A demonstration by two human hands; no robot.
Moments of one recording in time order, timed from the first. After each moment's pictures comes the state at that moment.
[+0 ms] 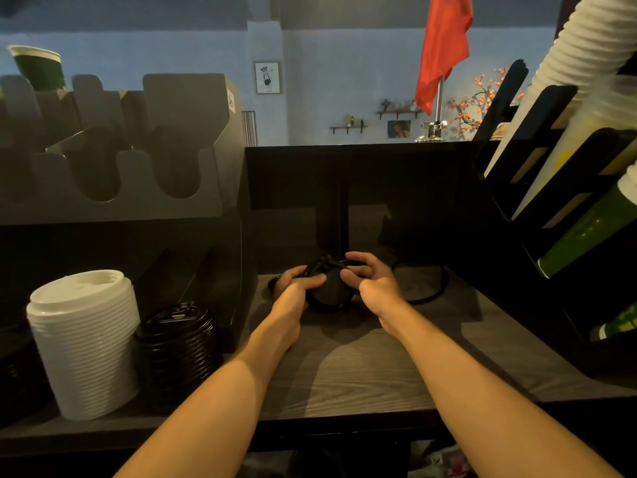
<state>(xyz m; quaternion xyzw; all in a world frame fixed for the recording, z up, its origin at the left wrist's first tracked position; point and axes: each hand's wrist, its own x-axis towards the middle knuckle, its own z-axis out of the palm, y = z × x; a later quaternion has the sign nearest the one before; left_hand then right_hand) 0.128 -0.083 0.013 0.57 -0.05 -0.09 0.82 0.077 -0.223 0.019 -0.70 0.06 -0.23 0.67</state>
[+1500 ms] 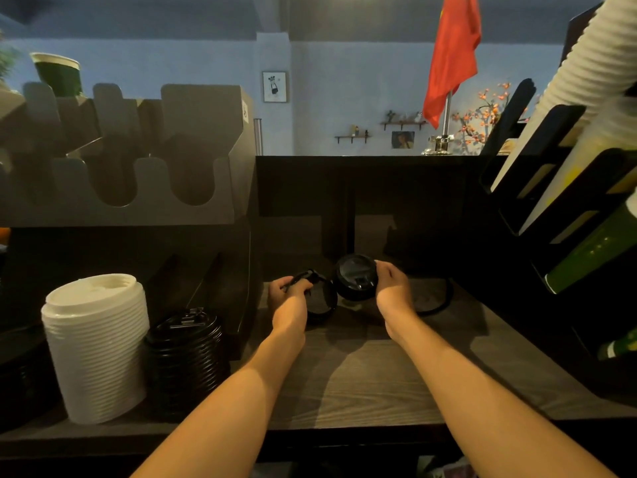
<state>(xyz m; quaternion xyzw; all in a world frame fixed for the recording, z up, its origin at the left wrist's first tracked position) 0.141 -0.086 0.020 0.62 0.09 0.05 0.78 0.089 -0.227 0.027 -0.66 0.17 -0.33 0.65</state>
